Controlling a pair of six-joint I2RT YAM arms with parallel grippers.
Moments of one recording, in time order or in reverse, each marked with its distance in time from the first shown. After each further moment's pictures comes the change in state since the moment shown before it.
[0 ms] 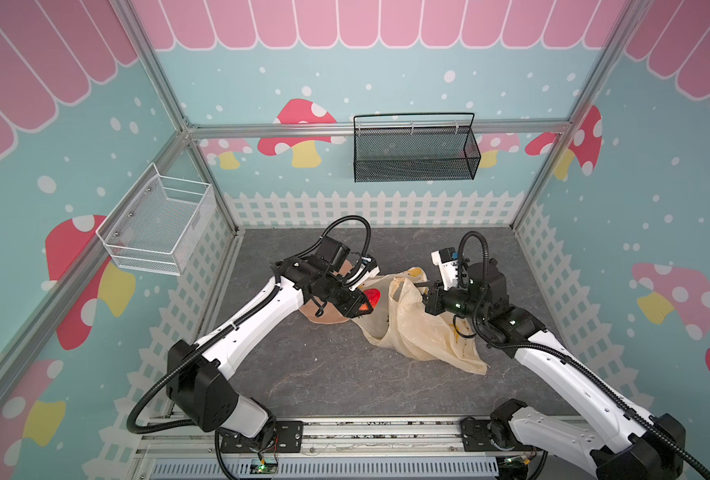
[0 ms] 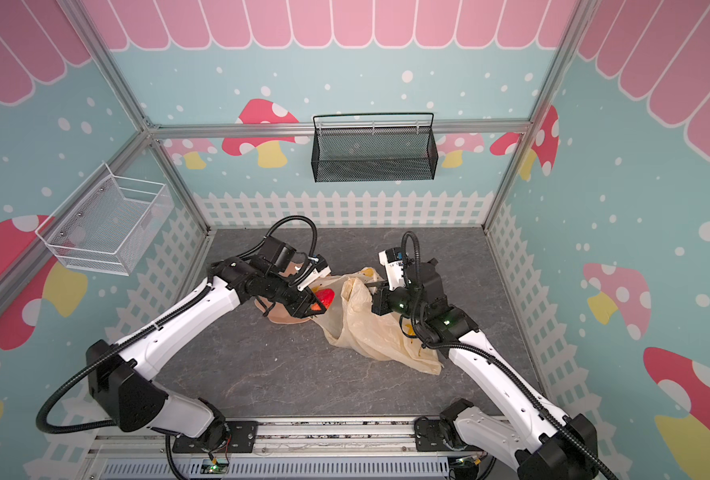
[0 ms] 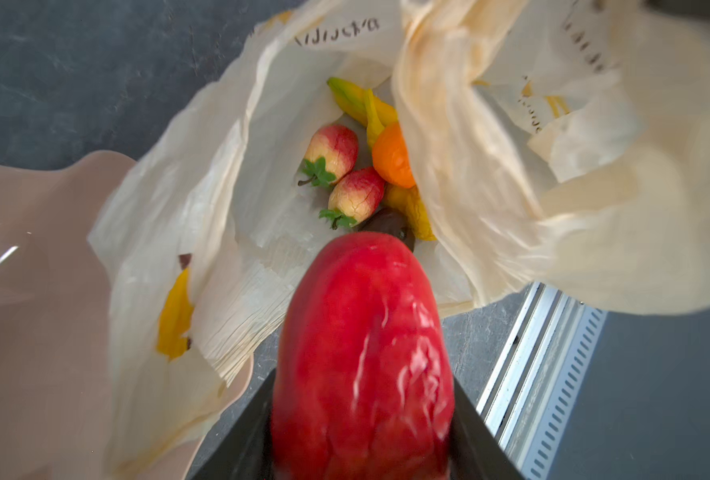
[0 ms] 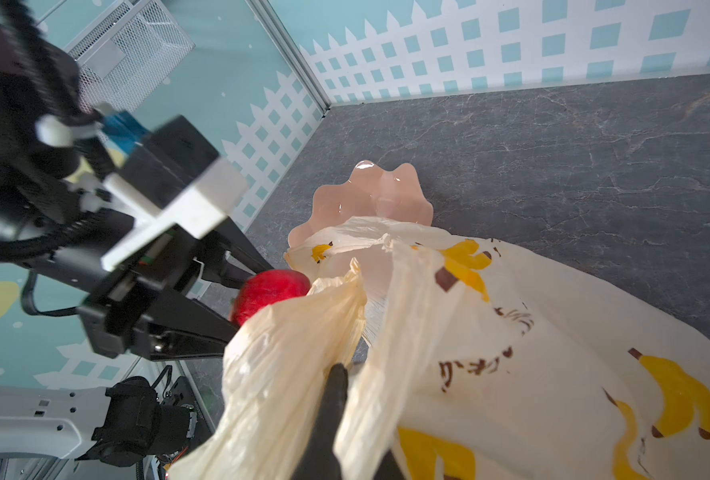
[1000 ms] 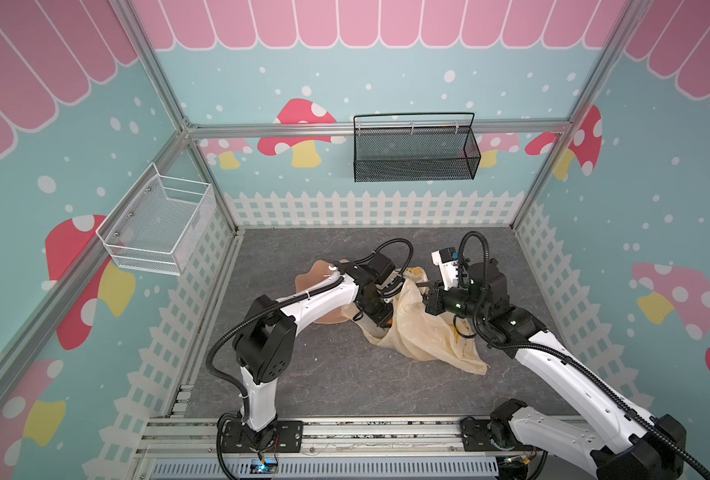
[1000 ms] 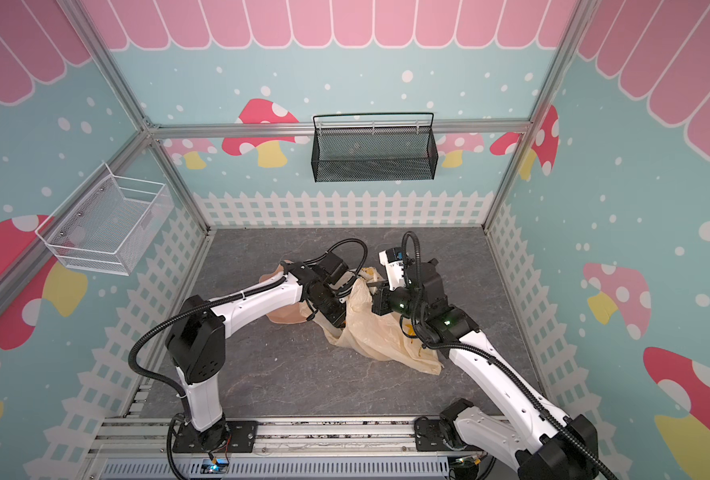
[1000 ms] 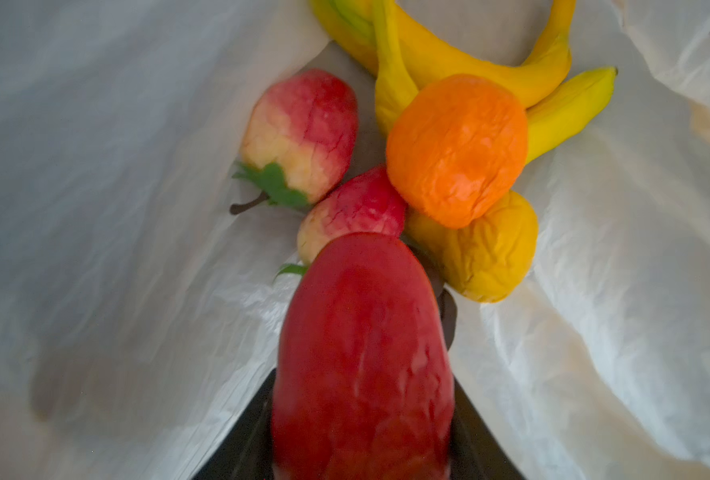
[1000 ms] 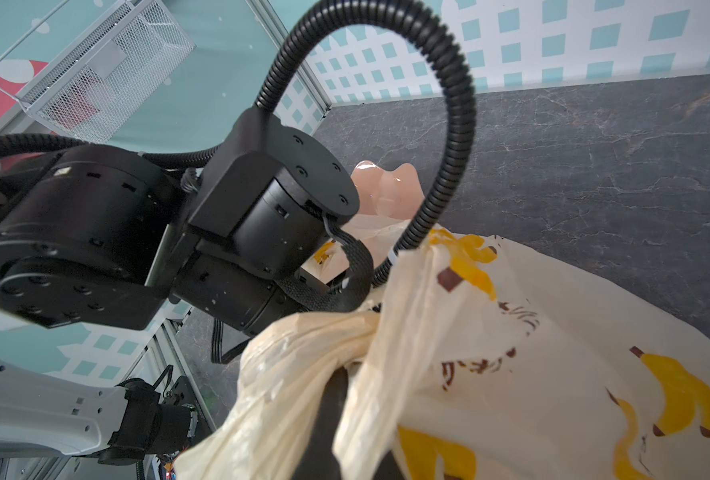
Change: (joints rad) left arm -0.161 0.383 0.135 0.098 -0.064 -0.109; right arm 0.000 -0.004 0.000 -0.002 0.000 0.001
